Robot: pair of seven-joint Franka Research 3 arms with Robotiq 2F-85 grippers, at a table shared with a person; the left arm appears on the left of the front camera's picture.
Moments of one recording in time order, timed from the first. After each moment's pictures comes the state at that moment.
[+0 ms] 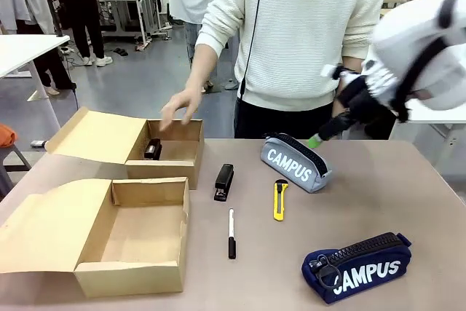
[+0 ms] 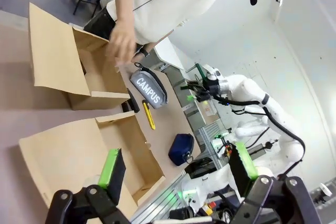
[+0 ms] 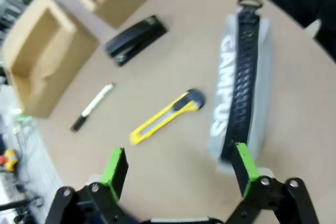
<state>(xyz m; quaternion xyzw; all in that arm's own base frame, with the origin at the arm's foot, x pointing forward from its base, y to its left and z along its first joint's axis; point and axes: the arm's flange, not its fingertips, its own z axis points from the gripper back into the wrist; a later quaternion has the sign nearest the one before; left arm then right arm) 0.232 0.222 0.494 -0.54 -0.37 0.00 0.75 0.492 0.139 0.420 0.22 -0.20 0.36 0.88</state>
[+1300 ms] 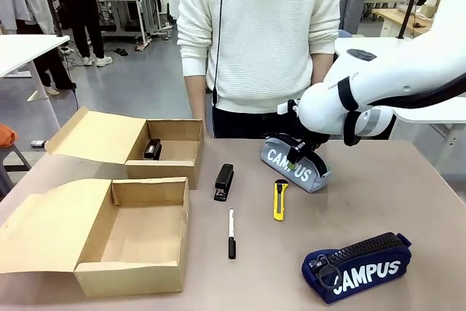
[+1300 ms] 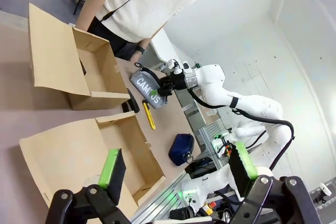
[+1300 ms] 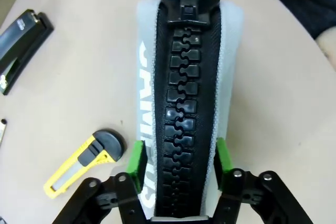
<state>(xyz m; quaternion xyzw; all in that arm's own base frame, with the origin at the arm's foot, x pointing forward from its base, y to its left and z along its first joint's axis) 0.232 0.223 0.494 -0.54 -0.37 0.00 0.75 0.559 0.198 0.327 0.07 -0.14 0.35 0.92</state>
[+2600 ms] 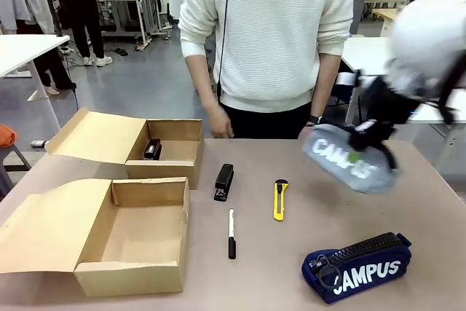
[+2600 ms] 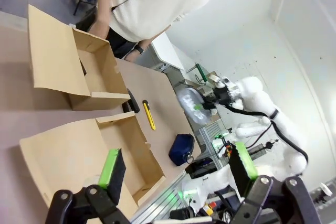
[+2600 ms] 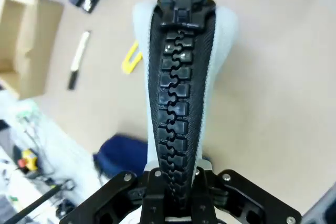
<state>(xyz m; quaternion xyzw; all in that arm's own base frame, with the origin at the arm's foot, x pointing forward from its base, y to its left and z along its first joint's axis) 0.231 0.223 0.495 -0.54 -0.38 0.00 0.75 0.405 0.091 0.470 0.16 -0.08 0.23 0.96</state>
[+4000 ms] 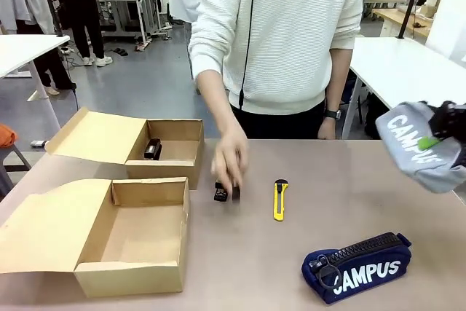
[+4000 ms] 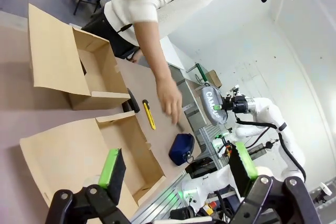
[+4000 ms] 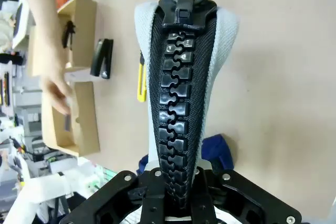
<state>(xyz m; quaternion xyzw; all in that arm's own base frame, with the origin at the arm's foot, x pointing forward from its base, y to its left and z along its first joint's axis) 0.231 0.223 0.494 -0.54 -0.38 0.00 0.75 0.329 -0.029 0.508 0.27 -0.18 -0.05 0.95</state>
